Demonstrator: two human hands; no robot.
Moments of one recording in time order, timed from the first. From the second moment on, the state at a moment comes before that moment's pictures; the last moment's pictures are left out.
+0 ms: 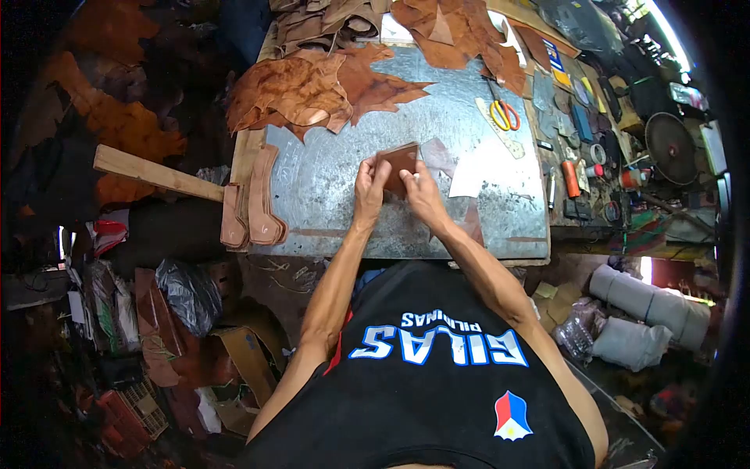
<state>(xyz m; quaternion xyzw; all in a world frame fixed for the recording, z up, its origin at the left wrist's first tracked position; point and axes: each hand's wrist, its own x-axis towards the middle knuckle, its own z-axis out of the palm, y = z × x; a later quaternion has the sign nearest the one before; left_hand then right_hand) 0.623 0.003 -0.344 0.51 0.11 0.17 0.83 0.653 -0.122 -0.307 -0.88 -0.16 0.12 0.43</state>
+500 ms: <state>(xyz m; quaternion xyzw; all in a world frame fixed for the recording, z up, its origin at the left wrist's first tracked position) 0.596 0.040 -0.351 0.81 0.06 0.14 0.57 0.637 -0.126 -0.332 -0.88 -0.24 0.05 0.42</state>
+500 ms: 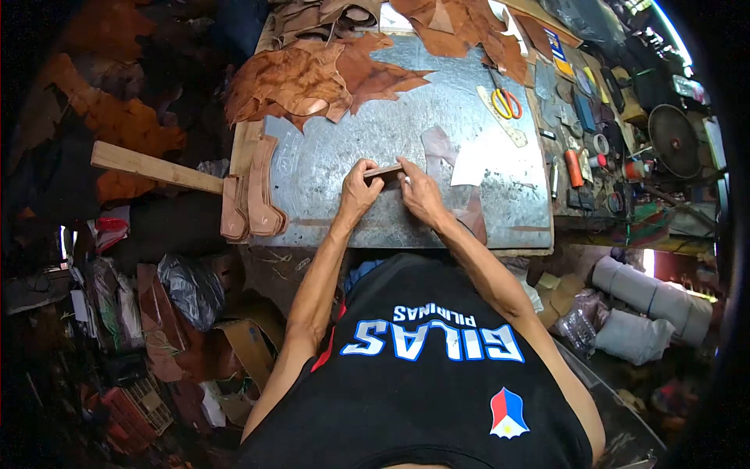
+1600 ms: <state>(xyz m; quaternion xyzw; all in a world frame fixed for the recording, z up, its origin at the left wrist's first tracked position) 0.587 0.107 -0.297 0.64 0.13 -0.24 0.72 0.647 -0.131 -0.304 -0.70 -0.03 0.29 0.65</state>
